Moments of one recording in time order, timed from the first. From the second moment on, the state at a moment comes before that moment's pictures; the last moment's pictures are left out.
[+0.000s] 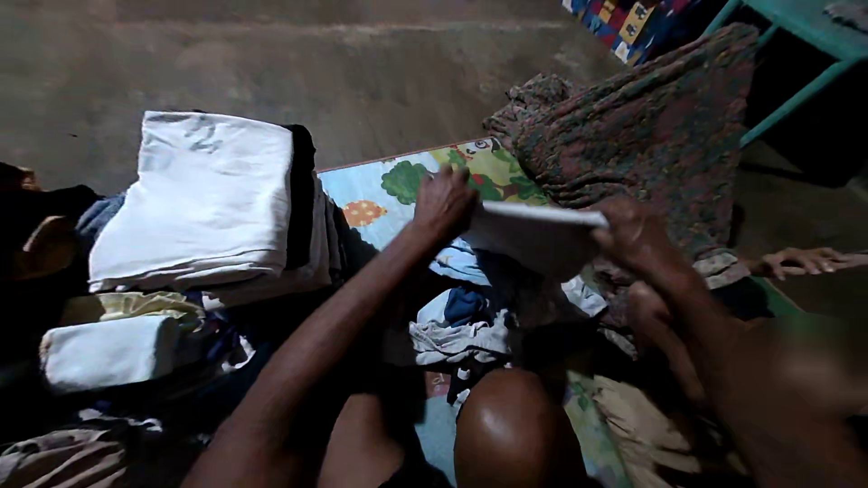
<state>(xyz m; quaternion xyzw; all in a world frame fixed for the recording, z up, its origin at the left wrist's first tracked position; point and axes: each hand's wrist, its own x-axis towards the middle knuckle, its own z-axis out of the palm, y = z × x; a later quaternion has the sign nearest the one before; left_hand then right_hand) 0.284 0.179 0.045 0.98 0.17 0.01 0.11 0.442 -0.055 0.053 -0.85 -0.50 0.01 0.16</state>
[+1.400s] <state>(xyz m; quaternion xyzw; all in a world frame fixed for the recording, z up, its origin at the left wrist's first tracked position) 0.112 0.070 -0.107 0.67 0.22 0.18 0.69 0.438 -0.084 -0.018 -0.71 -0.57 0.36 0.21</state>
